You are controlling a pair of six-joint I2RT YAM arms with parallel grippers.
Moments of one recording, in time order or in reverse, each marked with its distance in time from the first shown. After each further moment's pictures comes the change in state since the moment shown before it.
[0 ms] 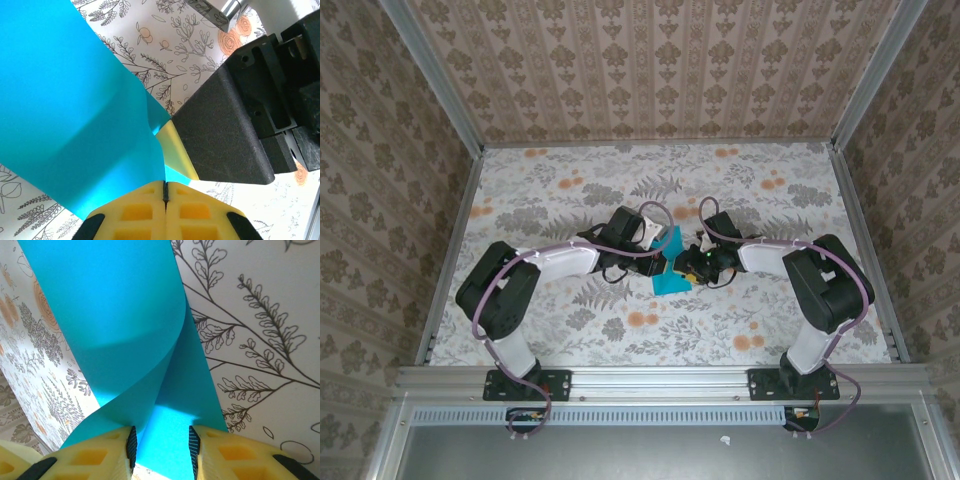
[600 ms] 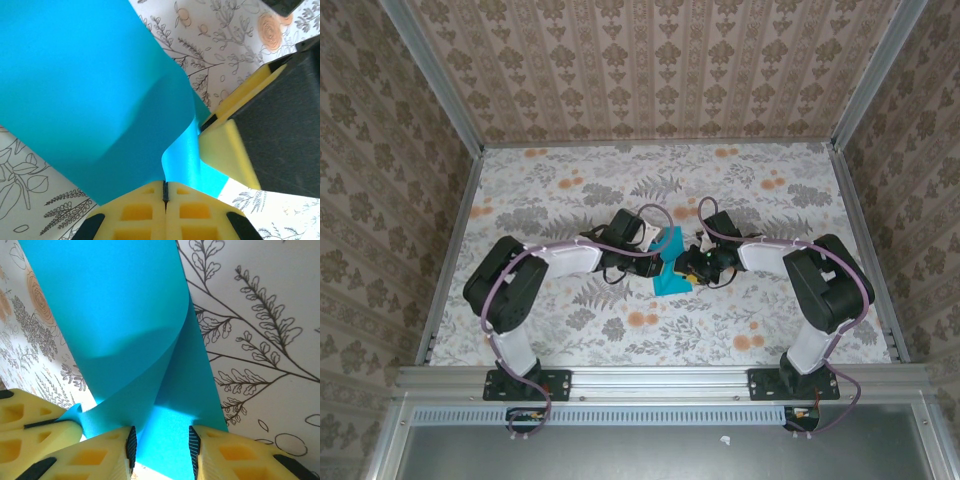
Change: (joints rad) left arm 0.016 0.056 0.001 -0.008 -0.040 0.008; right arm 0.000 0.000 0.012 -0.037 0.000 -0.029
